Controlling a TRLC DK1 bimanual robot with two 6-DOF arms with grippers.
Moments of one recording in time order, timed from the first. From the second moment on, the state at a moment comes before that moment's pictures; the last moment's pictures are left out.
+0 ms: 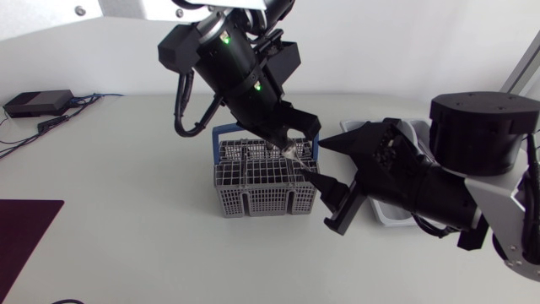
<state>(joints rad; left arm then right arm) -0.75 1.81 1.80 -1.07 0.13 -0.05 0.63 1.04 0.60 0.08 -0.10 -0.47</state>
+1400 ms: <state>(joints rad) -0.74 1.81 1.81 -1.09 0.19 -0.06 0.65 1.13 0.62 0.07 -0.10 -0.44</state>
